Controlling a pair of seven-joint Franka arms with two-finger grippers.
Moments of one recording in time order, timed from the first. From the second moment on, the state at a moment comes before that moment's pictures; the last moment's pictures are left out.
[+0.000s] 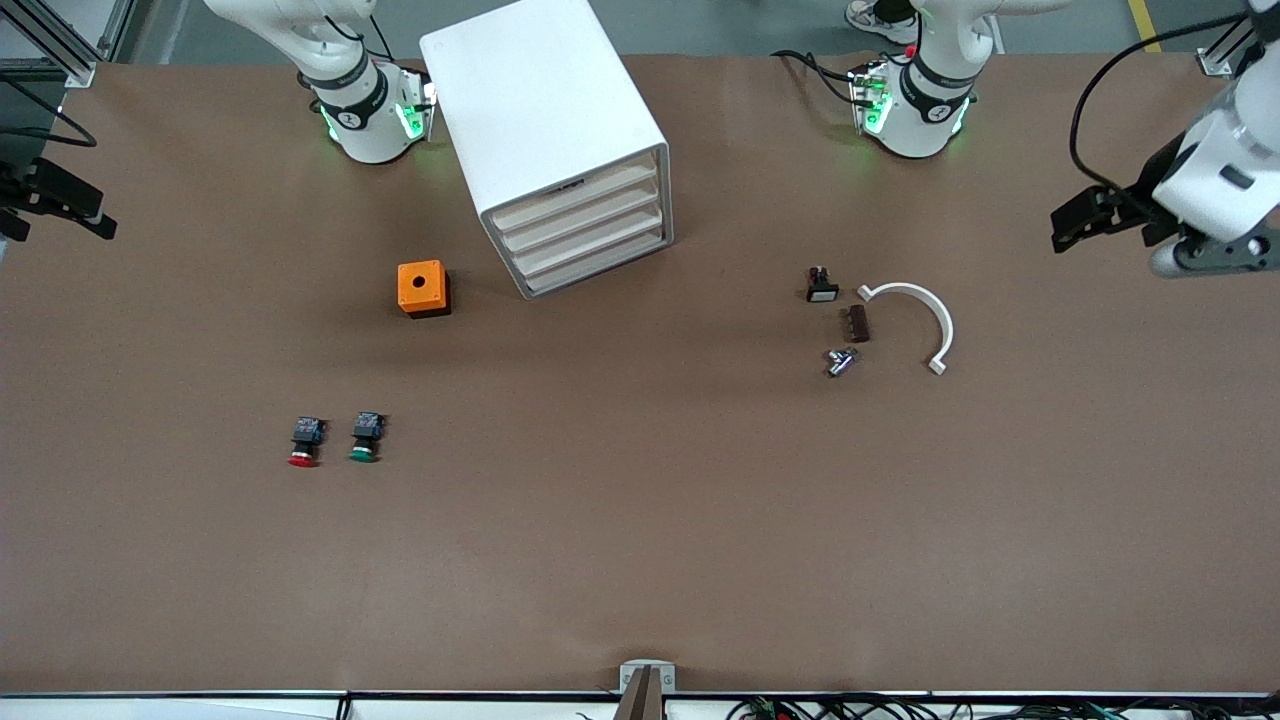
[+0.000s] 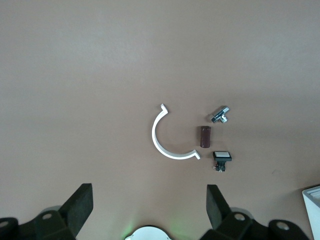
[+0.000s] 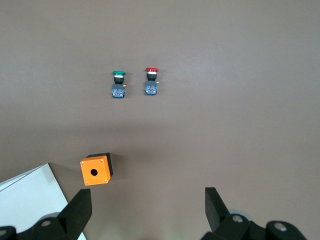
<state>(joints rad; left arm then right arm) -0.02 0.00 -0.09 -1.62 0.03 1.49 -0.15 -0.01 -0.13 -0.12 -1.68 0.01 1.55 -0.13</state>
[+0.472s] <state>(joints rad) -0.07 0.17 -0.12 -1.62 0.02 1.61 -0.32 -0.01 -0.04 -0.12 -1.67 0.01 1.55 -0.13</state>
